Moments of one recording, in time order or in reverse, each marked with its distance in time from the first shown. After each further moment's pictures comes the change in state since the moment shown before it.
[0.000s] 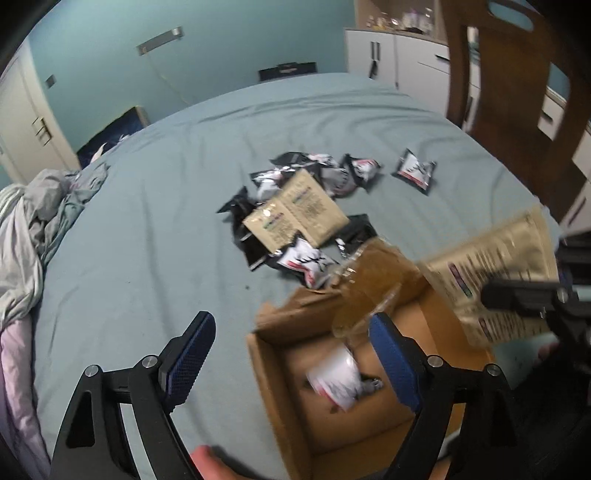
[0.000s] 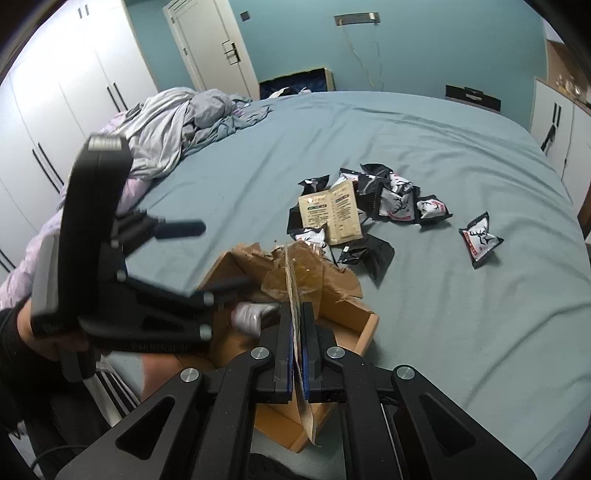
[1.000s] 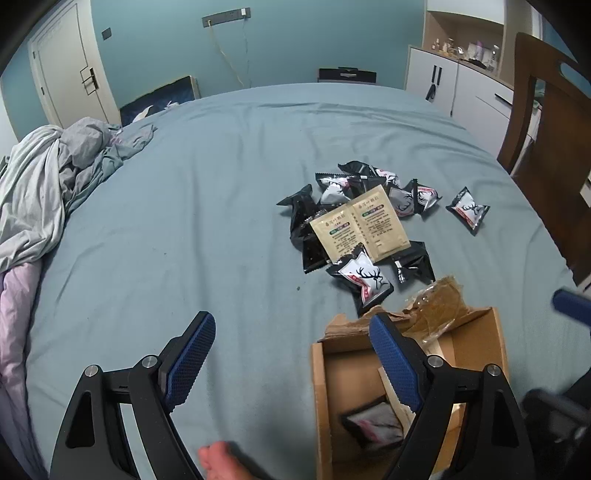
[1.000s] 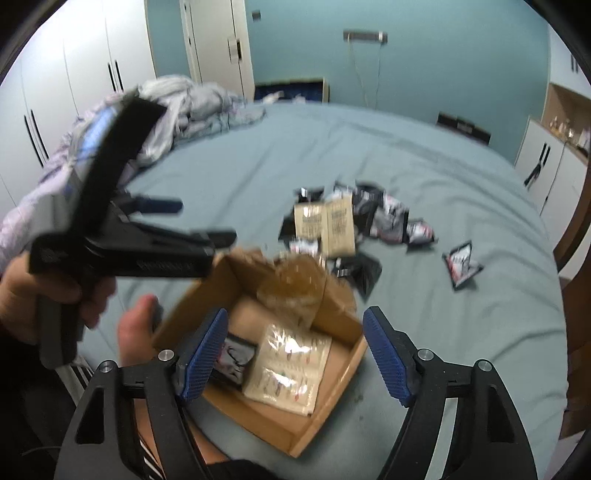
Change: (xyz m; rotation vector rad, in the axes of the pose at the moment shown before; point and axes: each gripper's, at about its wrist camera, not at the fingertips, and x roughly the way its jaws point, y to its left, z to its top) left arm 0.004 0.045 0.001 -0.213 0.004 0.062; right arm -0.006 0.044 0.002 -0.105 -0.060 -0.141
